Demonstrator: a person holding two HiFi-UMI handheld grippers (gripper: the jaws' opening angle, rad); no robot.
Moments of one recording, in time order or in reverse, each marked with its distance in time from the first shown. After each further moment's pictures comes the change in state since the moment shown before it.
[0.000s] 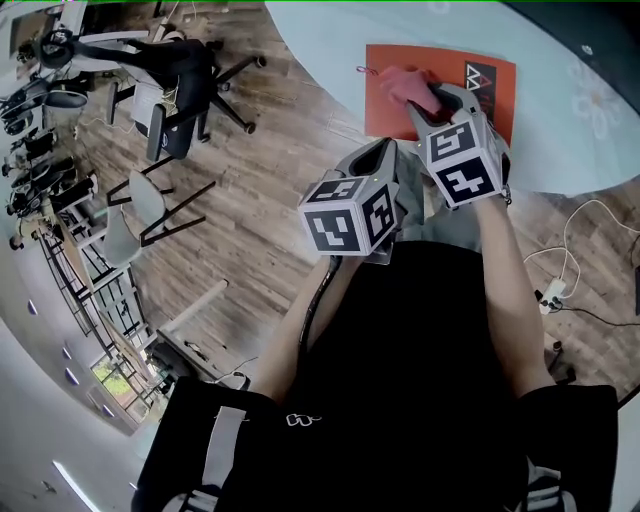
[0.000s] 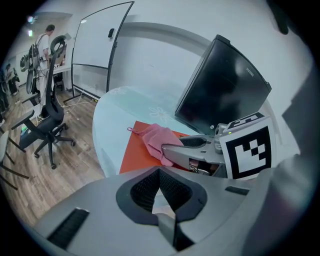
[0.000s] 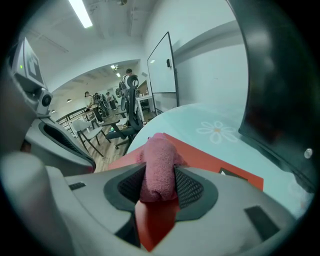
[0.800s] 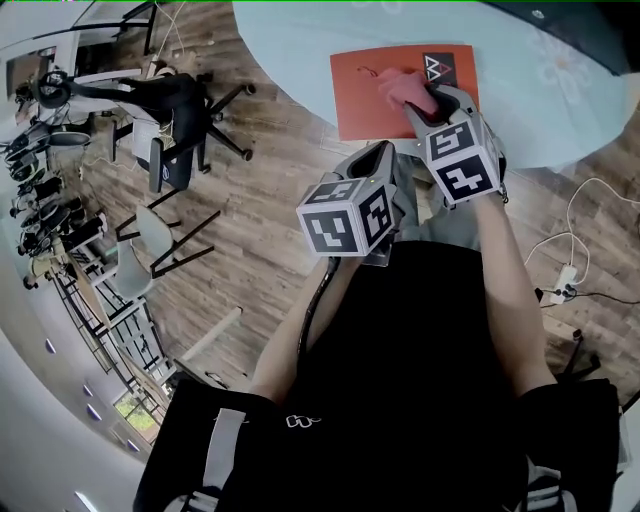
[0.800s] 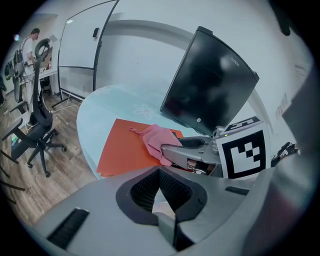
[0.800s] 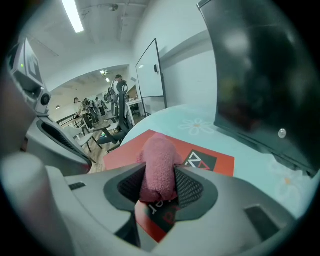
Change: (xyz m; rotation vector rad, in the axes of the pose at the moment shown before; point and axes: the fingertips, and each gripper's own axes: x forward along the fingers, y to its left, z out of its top) left arm 0.004 -0.041 -0.010 0.097 0.025 -0.068; right arm -0.035 -0.029 -0.028 0.091 -0.044 -0.093
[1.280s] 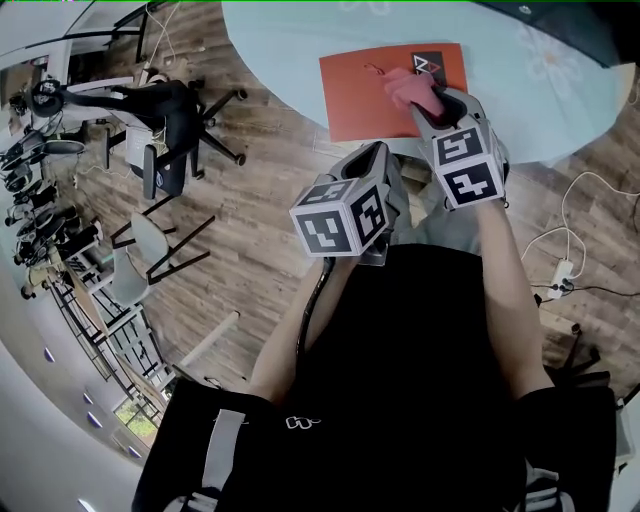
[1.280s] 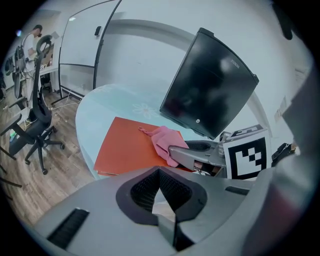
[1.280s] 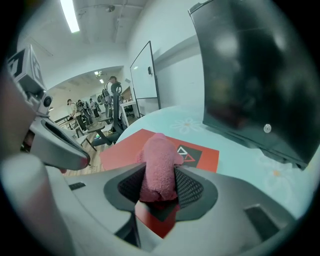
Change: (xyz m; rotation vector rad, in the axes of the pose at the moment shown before) left arm 0.001 -0.004 -0.005 -0.021 0.003 -0.015; right arm -0.017 -0.017 -0.013 0.039 -0.014 -0.058
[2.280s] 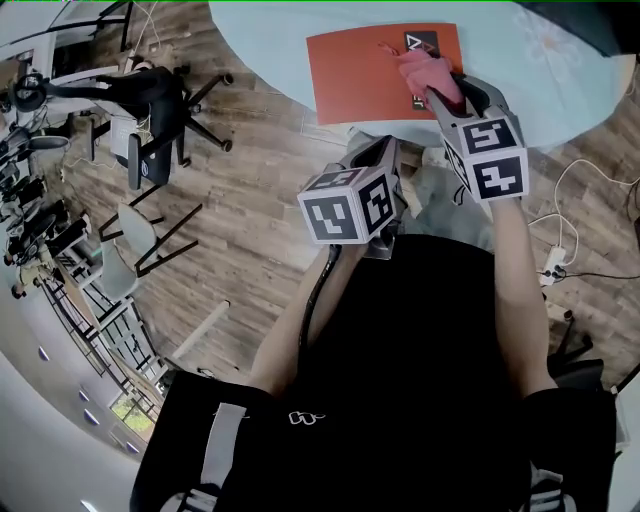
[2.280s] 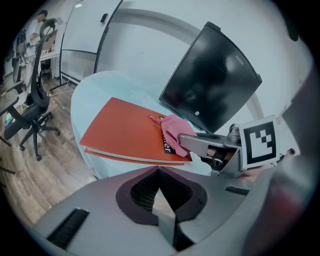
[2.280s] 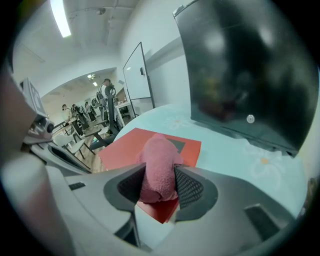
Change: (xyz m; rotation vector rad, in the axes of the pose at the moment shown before) left arm 0.020 -0.014 -0.031 -0.068 0.055 -0.054; right arm -0.025 -0.025 -0.012 0.071 0.008 -0.020
